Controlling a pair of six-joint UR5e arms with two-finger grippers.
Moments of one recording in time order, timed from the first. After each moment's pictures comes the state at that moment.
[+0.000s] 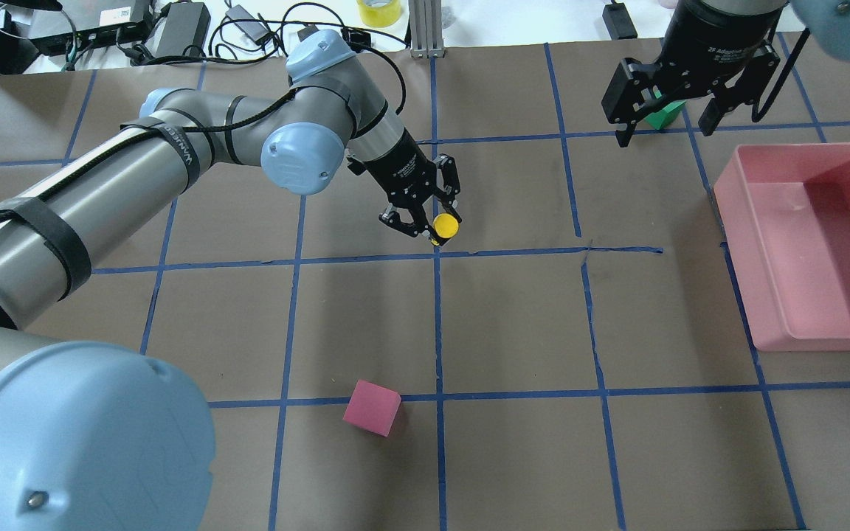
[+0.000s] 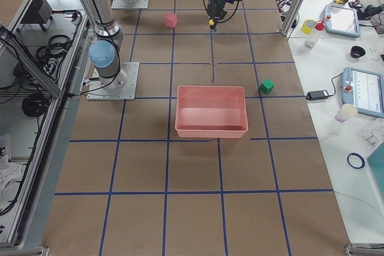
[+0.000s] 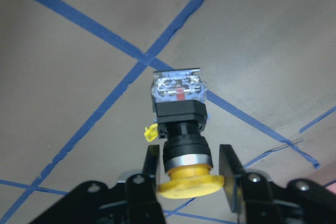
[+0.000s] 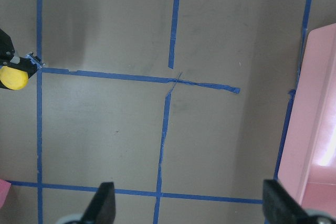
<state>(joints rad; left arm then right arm) -1.77 -2.14 -1.50 -1.28 1.04 -0.89 1.55 -1.48 1.45 -1.51 -1.58 -0.12</state>
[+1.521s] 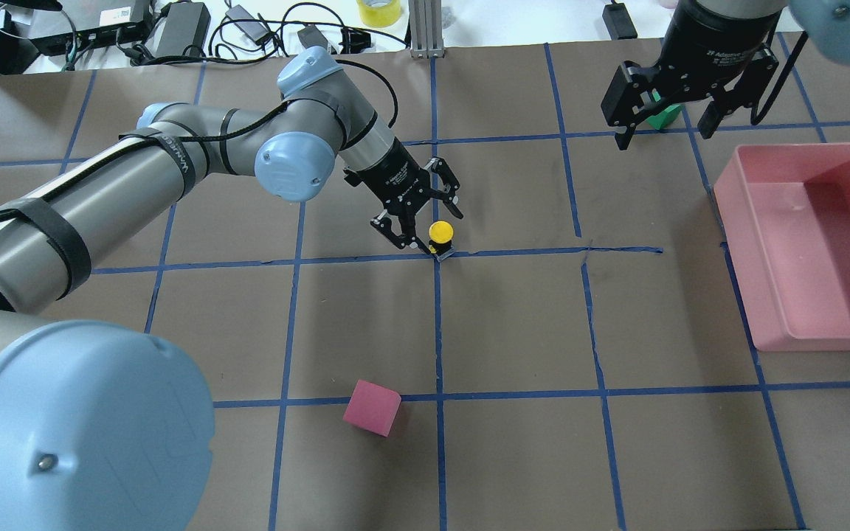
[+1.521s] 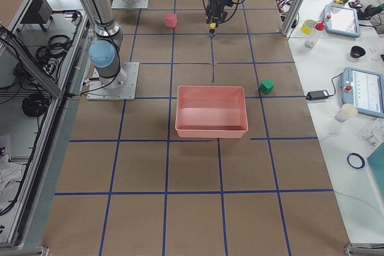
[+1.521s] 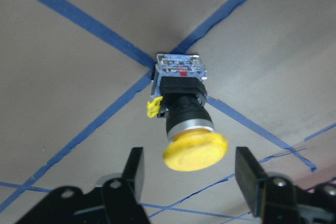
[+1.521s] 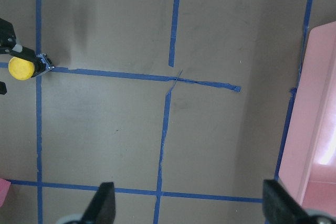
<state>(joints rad) -1.75 -2.14 -1.52 -1.28 0.99 -0.84 1.55 -1.48 1.45 -1.51 -1.58 -0.12</state>
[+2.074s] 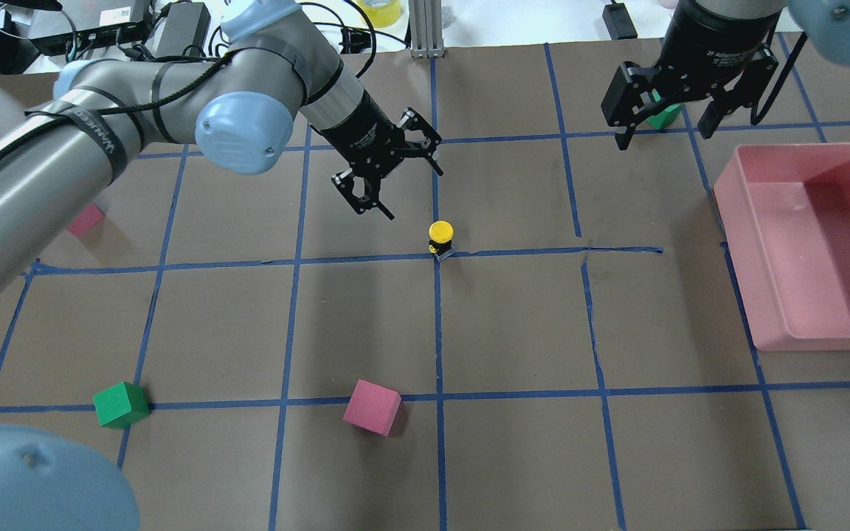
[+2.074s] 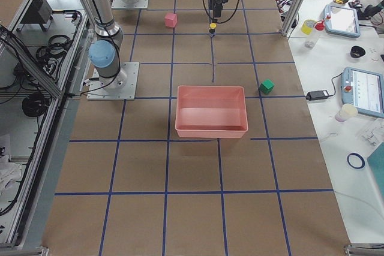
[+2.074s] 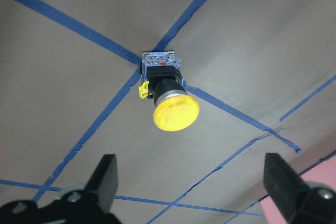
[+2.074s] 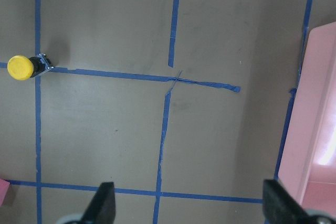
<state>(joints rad) -1.73 -1.95 -1.52 -1.34 1.11 -0.65 1.55 -1.48 1.45 -1.51 -1.59 -0.12</state>
